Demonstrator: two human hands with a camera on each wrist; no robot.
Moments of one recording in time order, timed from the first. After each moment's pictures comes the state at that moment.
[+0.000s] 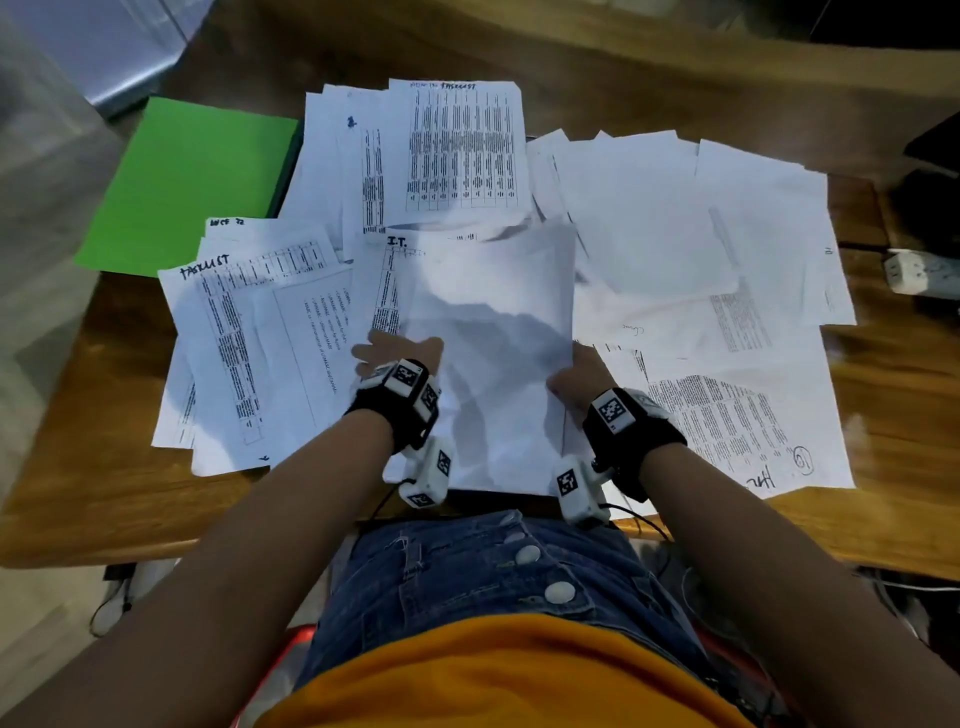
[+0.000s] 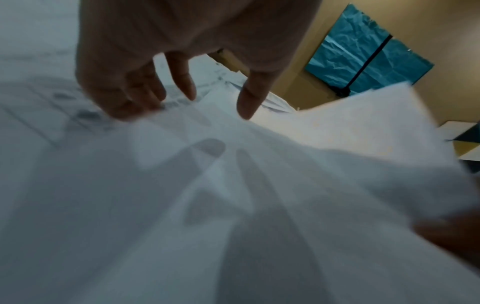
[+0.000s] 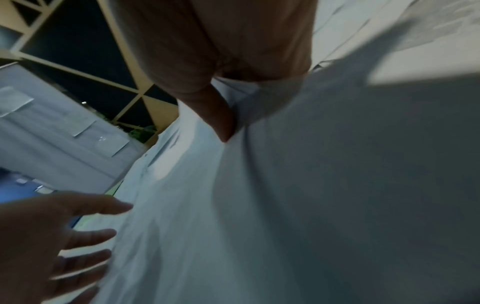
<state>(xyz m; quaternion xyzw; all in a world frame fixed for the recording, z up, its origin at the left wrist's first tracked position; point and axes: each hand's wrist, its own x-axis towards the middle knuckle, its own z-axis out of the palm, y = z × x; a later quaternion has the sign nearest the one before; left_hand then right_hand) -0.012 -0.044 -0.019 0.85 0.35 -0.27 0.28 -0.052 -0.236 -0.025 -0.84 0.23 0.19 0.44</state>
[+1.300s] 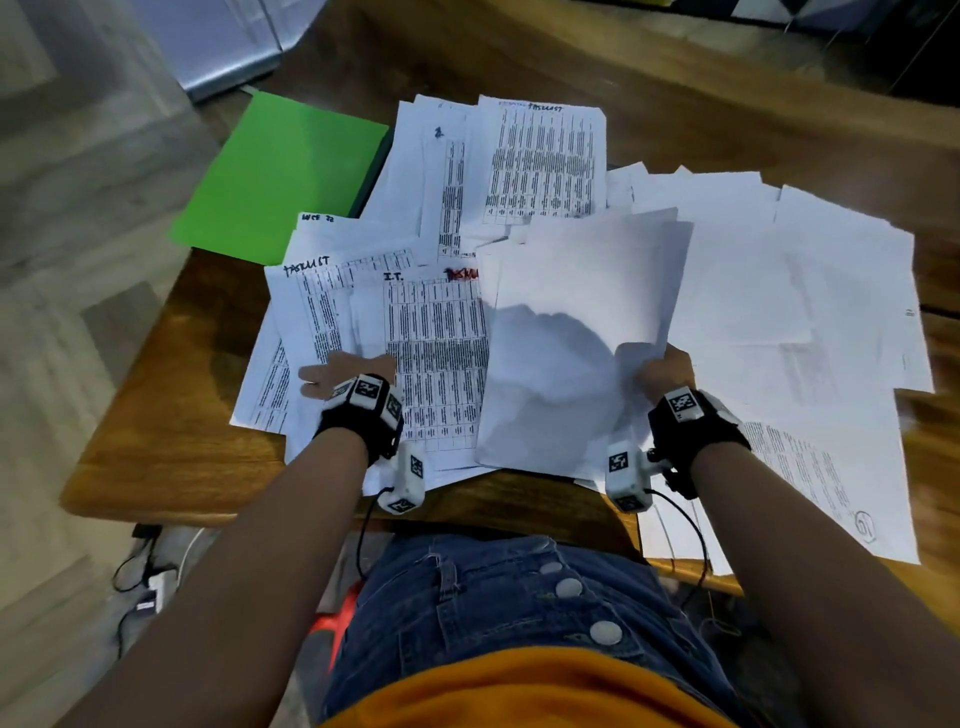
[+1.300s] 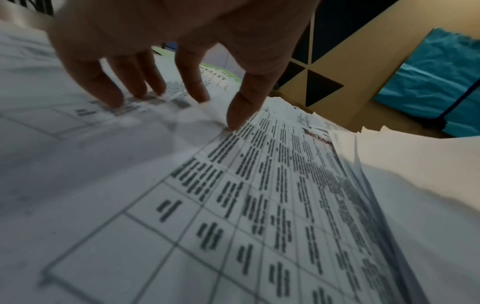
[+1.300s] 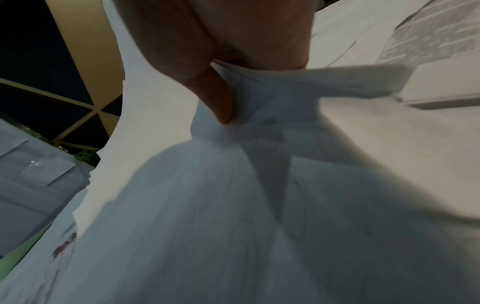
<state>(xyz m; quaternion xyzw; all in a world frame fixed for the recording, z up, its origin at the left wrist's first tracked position) -0.022 0.066 -0.018 0.80 0.49 -0.23 0.25 -0.005 -0.251 -0.029 -0.87 0.32 0.16 0.34</state>
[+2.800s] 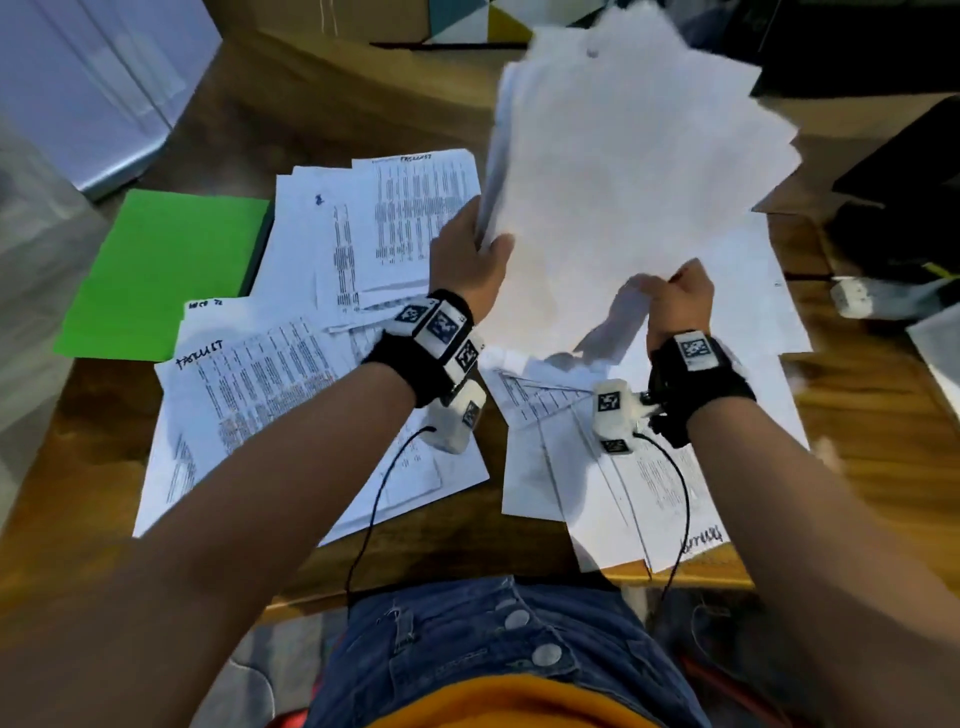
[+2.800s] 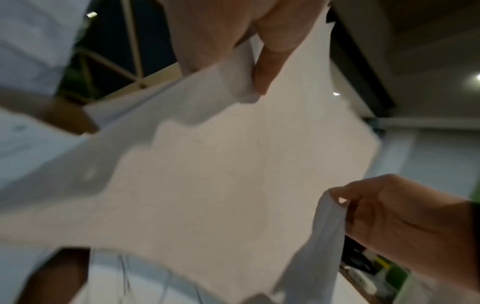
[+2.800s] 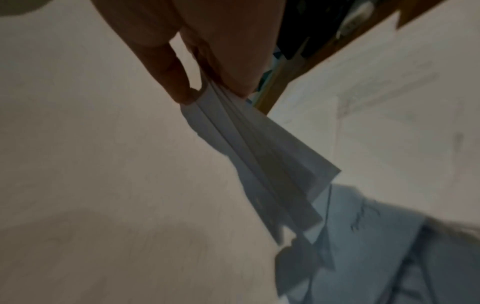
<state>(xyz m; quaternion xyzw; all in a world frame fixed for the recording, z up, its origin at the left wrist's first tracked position) 0.057 -0.141 0.107 0.87 -0.02 0.02 0.50 0.025 -0.347 0.047 -0.66 0.28 -0.19 0.67</state>
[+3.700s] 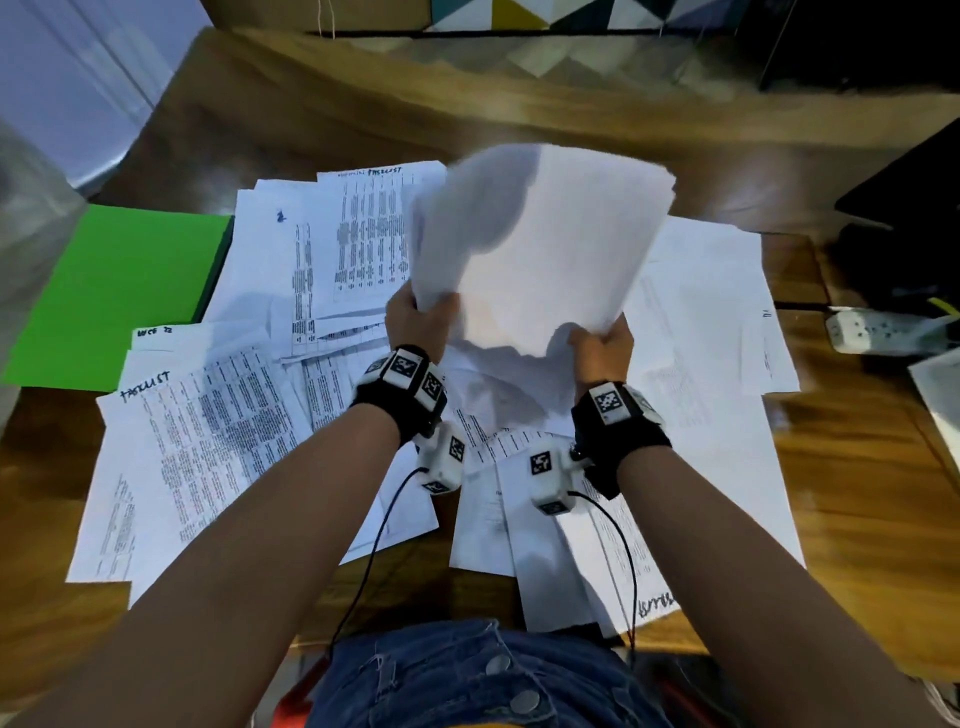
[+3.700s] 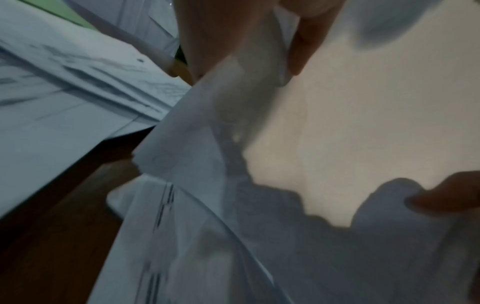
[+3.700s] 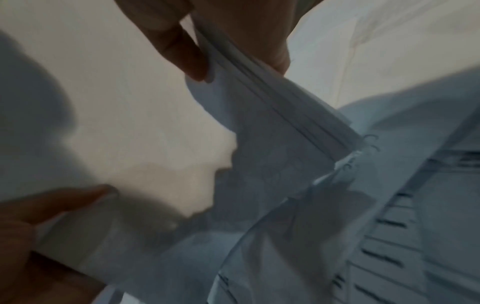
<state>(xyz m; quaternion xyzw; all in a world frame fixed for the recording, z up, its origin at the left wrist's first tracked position) 0.094 -0.173 0.035 0.78 0.18 -0.01 0.60 0.051 -0.340 0.008 -0.67 0.31 -0.13 0.66</state>
